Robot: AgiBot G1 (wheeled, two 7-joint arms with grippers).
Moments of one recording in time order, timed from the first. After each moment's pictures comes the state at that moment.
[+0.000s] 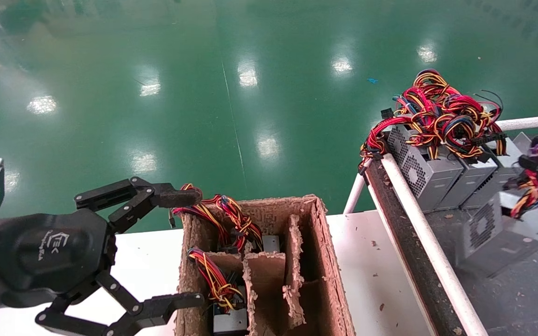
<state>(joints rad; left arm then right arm) -1.08 0.61 0.29 -1.28 0.72 1.49 -0.18 0.51 -0.37 0.24 1.25 -0.84 -0.97 -0.03</state>
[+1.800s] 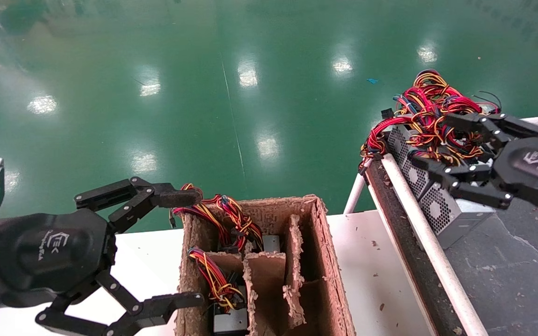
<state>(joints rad) -1.08 0.61 0.29 -1.28 0.72 1.49 -0.18 1.01 -0.54 -0.14 1.16 -0.94 -1.15 0.08</state>
